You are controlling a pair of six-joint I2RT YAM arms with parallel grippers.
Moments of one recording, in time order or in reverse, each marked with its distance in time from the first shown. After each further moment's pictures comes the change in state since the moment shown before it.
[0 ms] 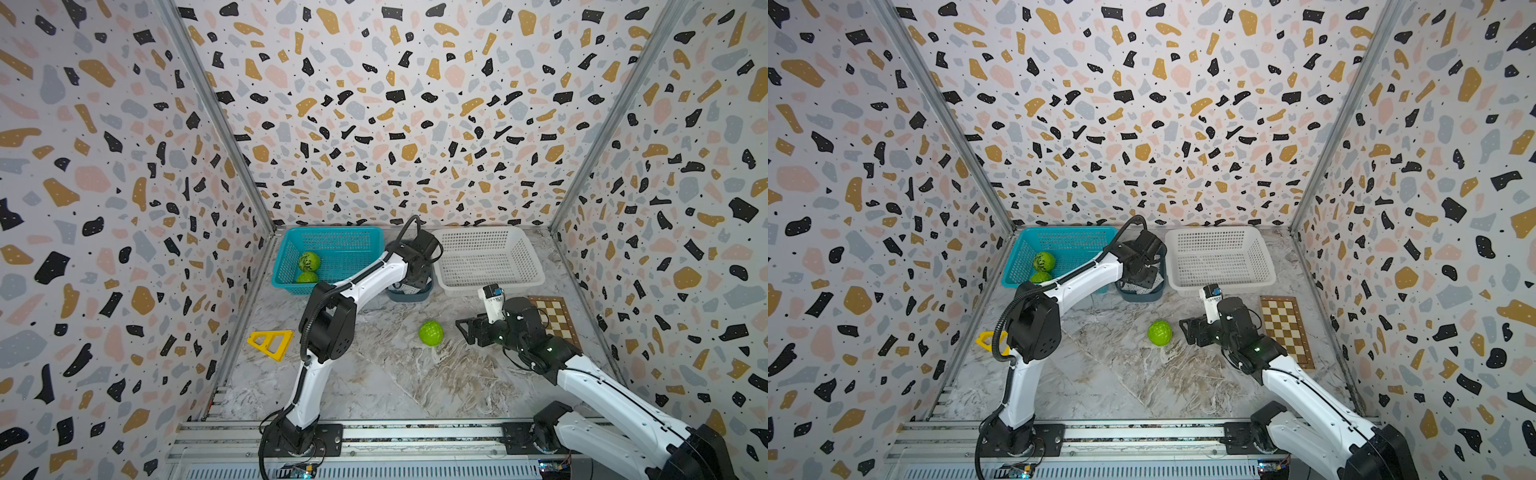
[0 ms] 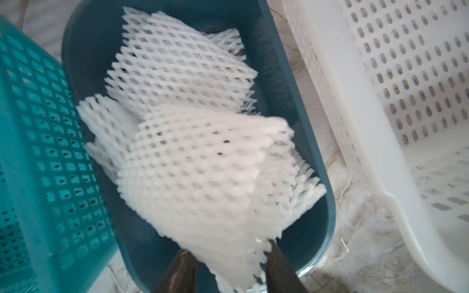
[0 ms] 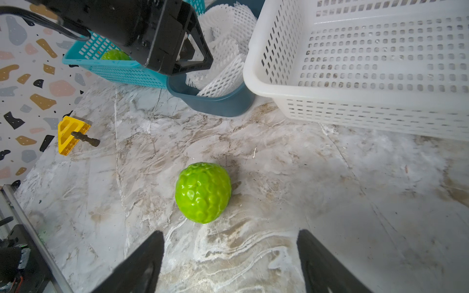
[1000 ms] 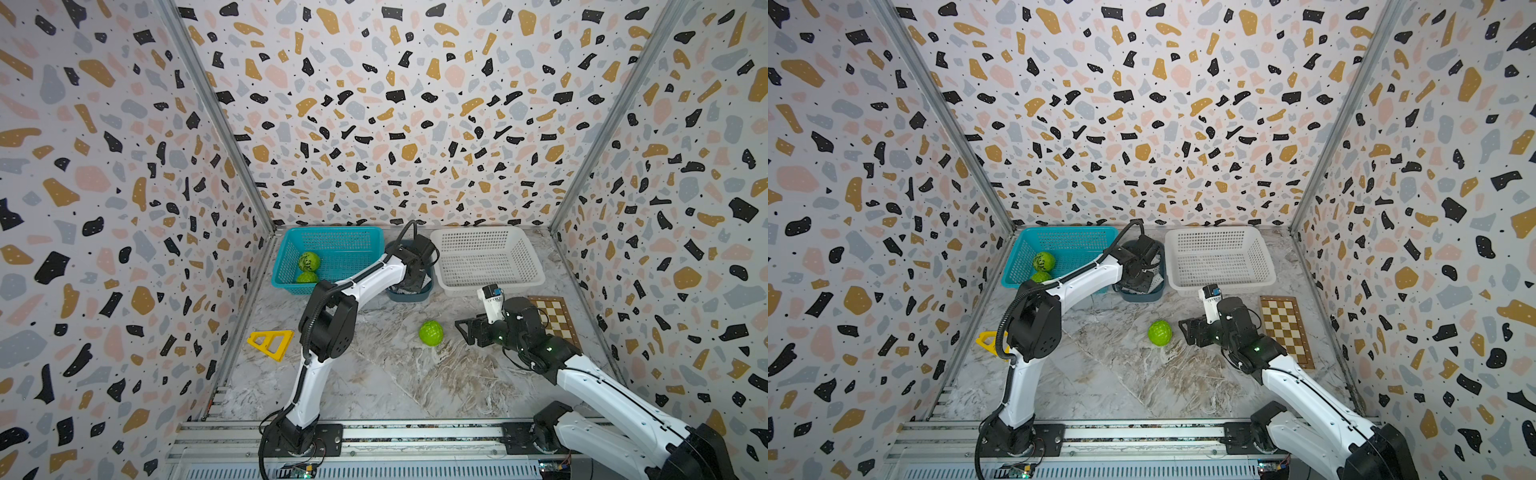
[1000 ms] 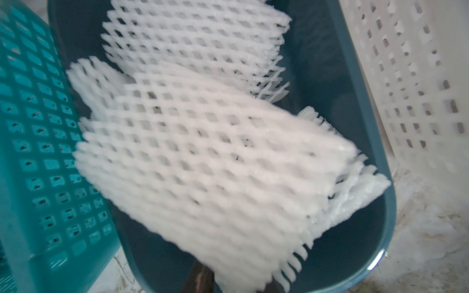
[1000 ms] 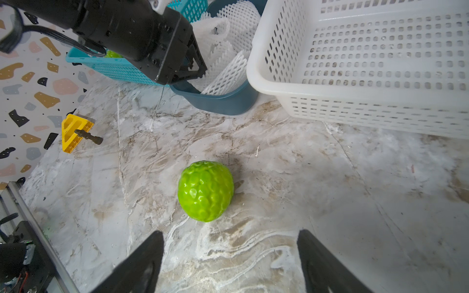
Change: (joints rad) left arm 0.008 0.007 -0.056 -0.001 -0.034 -0.011; right arm 0.000 0.004 0.000 0.000 -0.013 0.000
